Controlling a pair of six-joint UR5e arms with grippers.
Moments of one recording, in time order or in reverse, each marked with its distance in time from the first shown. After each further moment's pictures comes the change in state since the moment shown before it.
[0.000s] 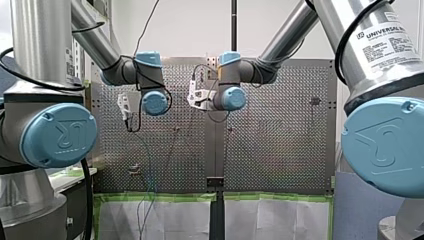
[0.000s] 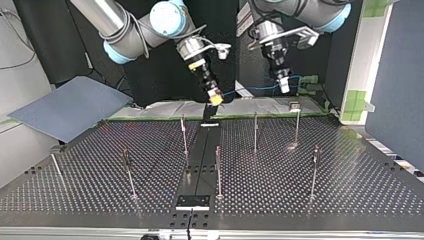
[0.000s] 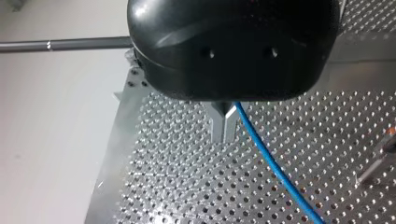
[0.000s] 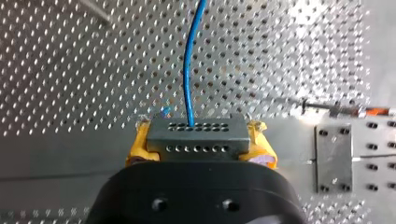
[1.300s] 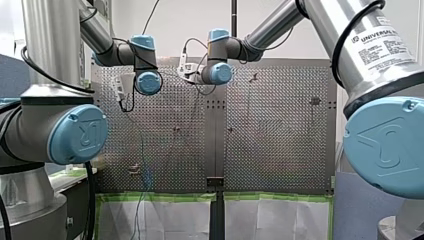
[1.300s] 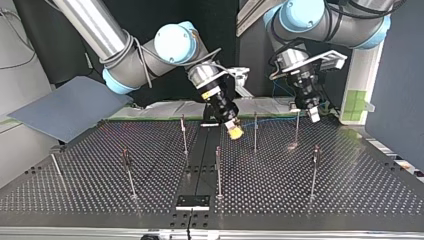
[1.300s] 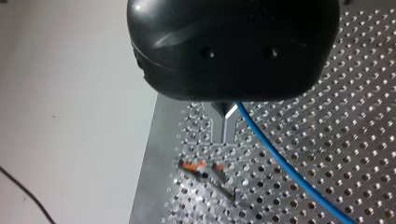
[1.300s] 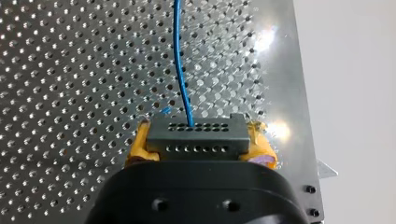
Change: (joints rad) left arm 0.196 0.051 0.173 -0.184 0.097 -0.071; right arm 0.020 0.070 -0.368 0.185 -0.059 0.043
